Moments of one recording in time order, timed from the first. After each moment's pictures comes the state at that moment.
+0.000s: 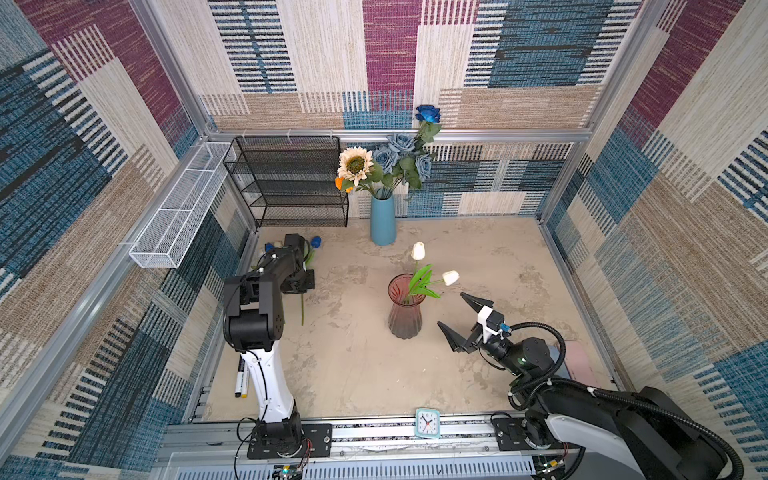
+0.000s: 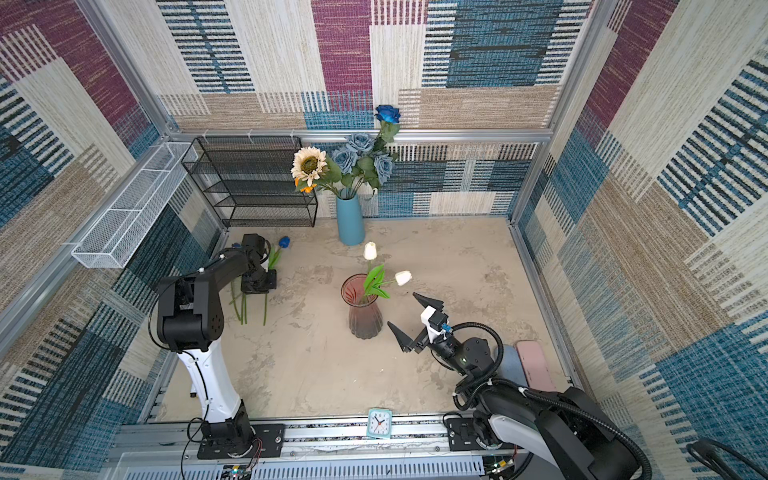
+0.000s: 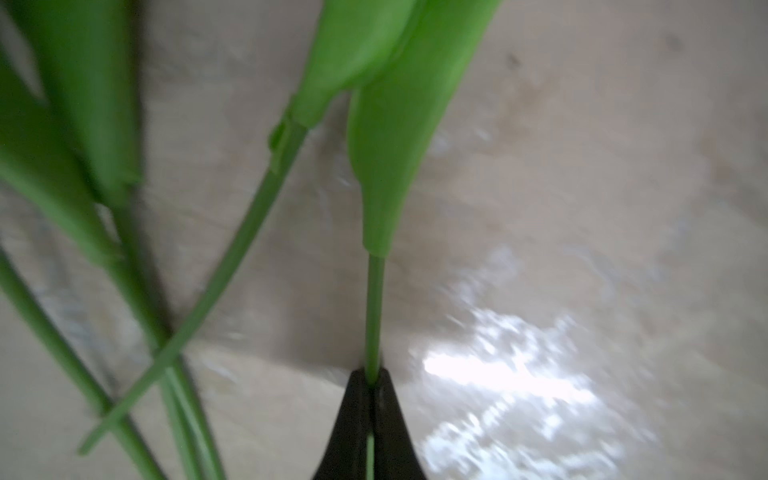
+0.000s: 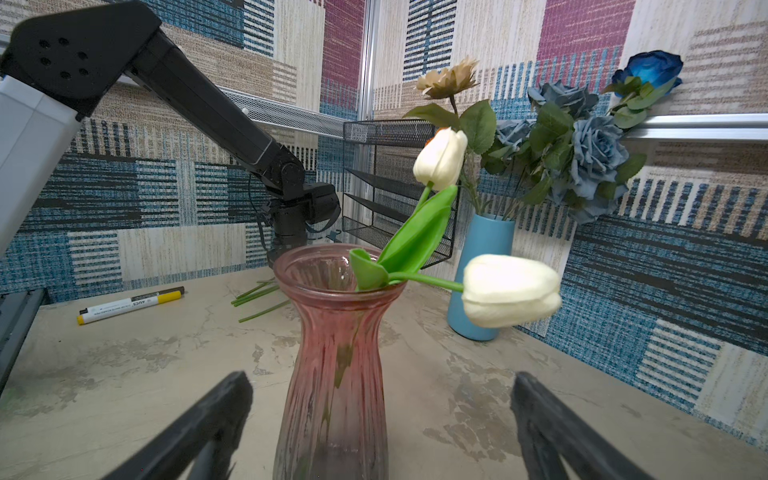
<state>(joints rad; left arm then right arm) 0.02 2.01 1.42 -0.74 -0.08 -0.09 0.57 1.04 0.05 1.24 -0.28 -0.04</state>
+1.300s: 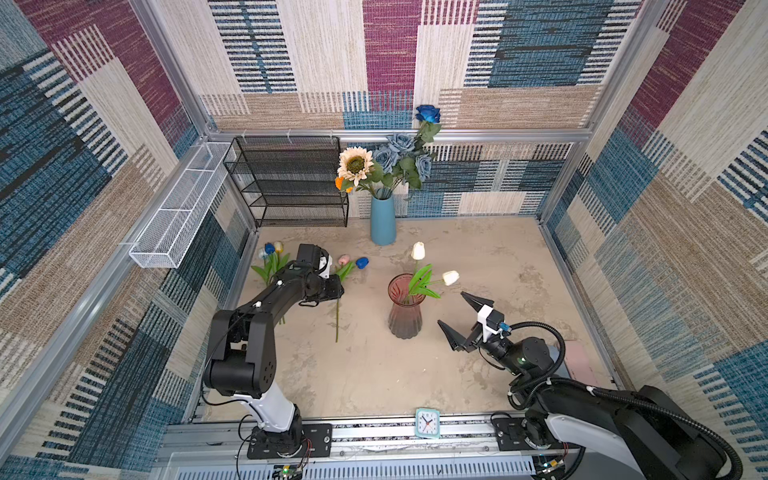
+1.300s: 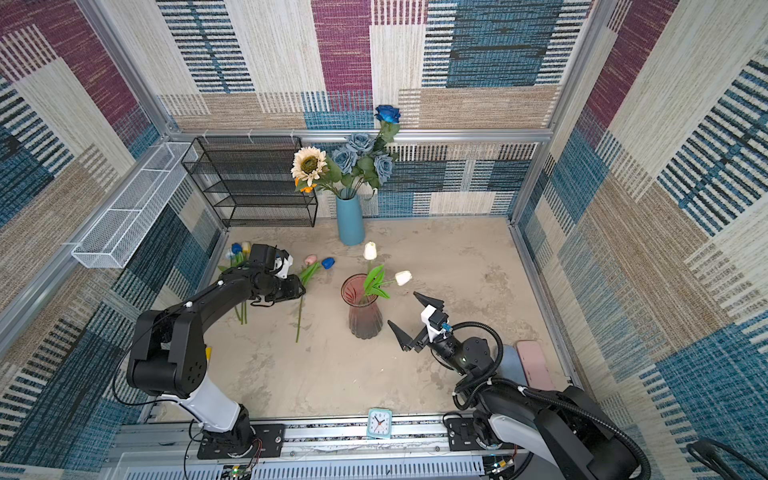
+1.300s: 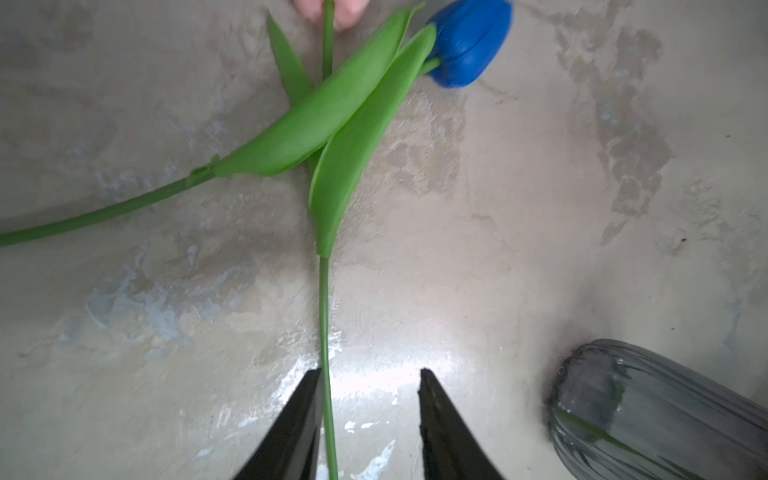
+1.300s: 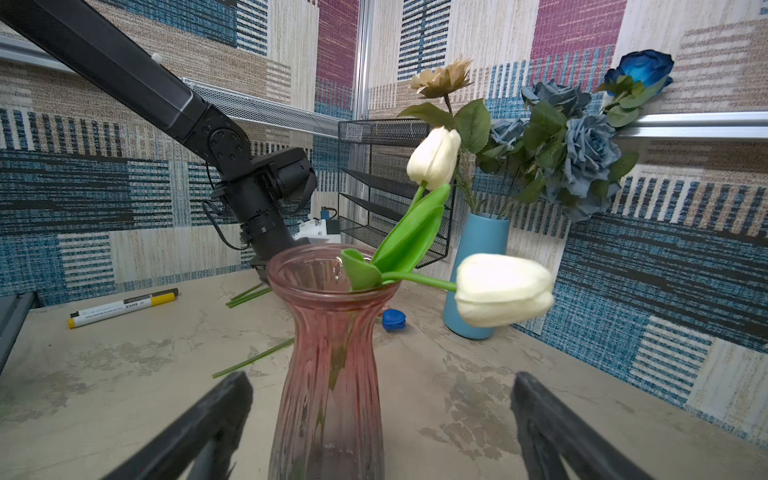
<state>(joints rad) -0.12 1.65 1.12 -0.53 0.25 -0.21 0.57 1.05 0.05 1.24 -0.26 -0.04</state>
